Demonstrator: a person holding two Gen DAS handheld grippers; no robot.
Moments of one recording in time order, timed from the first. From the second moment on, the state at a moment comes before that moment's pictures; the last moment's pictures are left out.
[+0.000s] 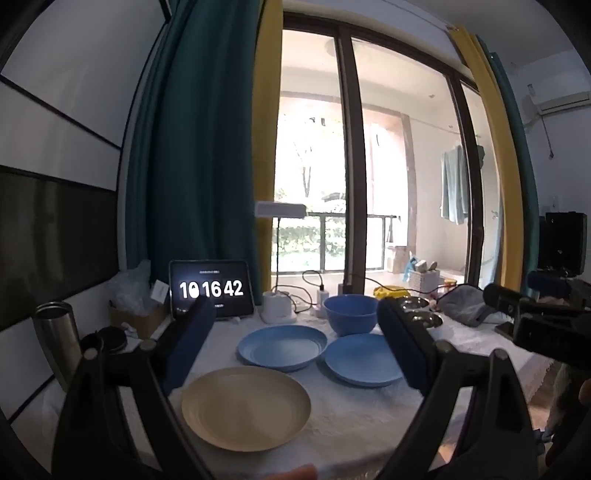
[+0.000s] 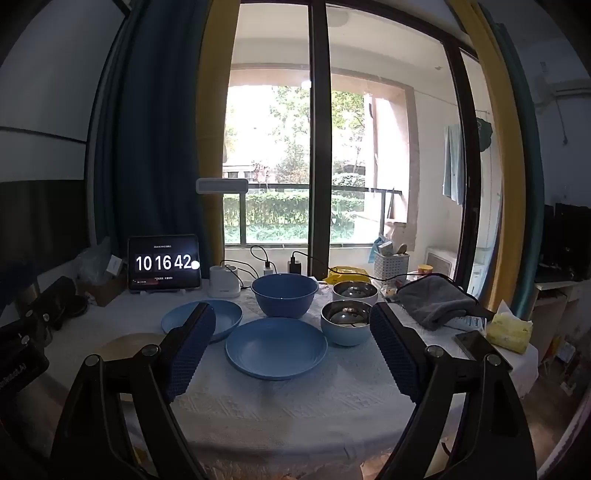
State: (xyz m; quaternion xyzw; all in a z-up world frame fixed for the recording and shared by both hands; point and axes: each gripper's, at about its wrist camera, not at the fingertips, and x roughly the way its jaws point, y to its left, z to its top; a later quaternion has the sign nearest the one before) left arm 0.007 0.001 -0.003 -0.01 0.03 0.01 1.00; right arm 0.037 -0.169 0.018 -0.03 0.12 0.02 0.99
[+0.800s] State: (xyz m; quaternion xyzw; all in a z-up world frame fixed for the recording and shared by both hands) left arm 0.006 0.004 -0.004 -0.02 0.03 0.01 1.00; right arm 0.037 -0.164 0.019 -0.03 0.12 0.02 0.99
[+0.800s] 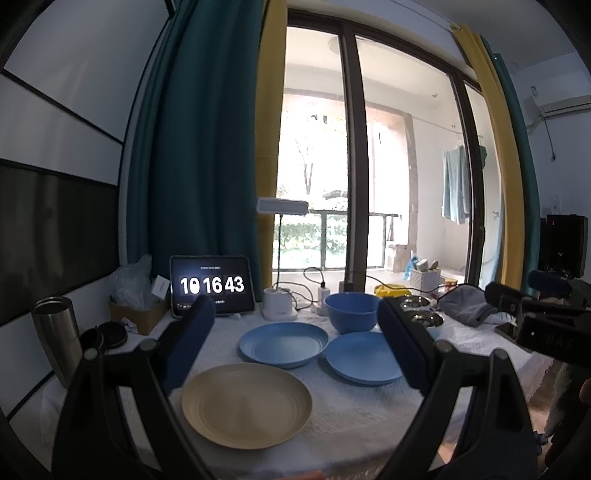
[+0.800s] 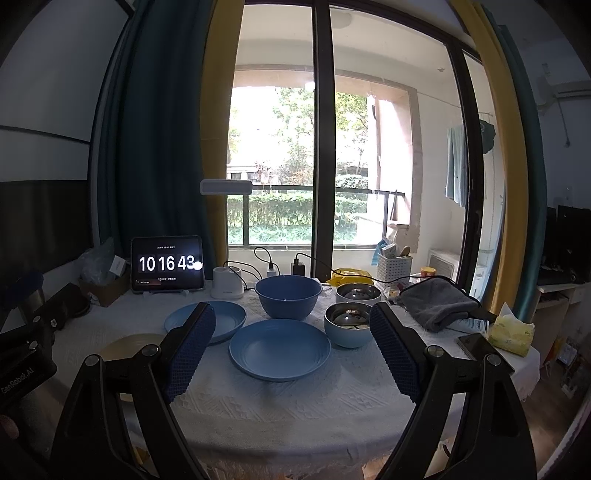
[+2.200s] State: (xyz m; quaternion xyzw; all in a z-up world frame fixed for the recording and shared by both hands) left arm 0.005 0.004 0.001 -0.02 0.04 0.00 1.00; right arm 0.038 -0.163 0.020 -0.03 0.12 0.02 0.99
